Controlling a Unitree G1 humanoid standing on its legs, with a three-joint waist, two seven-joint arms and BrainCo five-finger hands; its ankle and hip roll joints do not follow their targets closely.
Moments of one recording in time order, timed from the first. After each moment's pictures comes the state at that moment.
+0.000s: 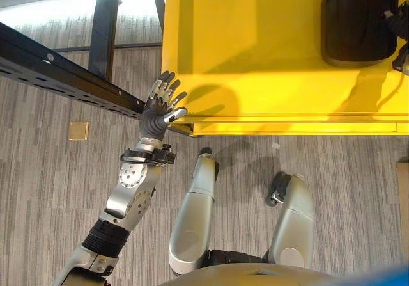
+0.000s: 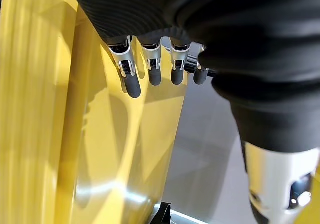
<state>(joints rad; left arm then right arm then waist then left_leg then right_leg) -0.13 0.52 -0.25 -0.14 -0.69 -0.31 0.14 -1.37 -0.91 0.88 1.28 -0.14 -0.07 -0.24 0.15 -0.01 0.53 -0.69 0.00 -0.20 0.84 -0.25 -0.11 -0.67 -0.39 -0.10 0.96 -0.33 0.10</state>
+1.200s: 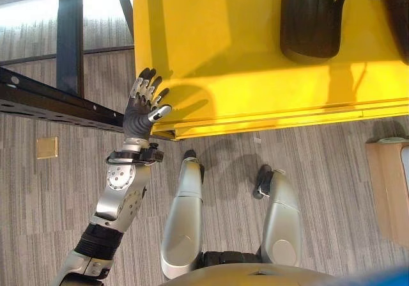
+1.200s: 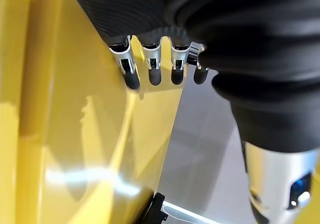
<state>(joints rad) -0.07 0.52 -0.14 -0.14 -0.68 -0.32 0.14 -1.35 -1.14 0.81 0.75 -0.15 -0.10 -0.28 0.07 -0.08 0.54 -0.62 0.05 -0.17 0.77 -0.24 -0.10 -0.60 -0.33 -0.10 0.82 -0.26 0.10</state>
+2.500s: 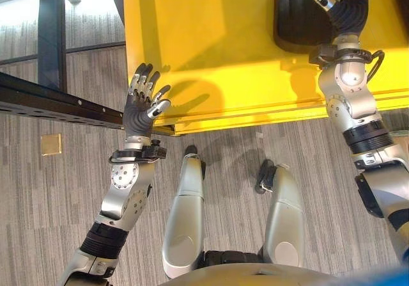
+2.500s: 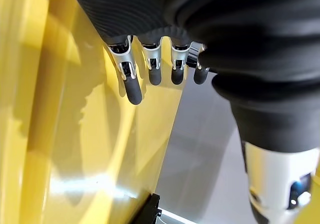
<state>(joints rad) -0.10 0.48 -0.16 -0.17 -0.68 -0.34 0.22 -0.94 -0.55 0.28 0.39 0.64 -0.30 -0.38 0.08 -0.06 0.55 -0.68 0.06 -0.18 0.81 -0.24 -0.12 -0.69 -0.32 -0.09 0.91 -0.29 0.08</state>
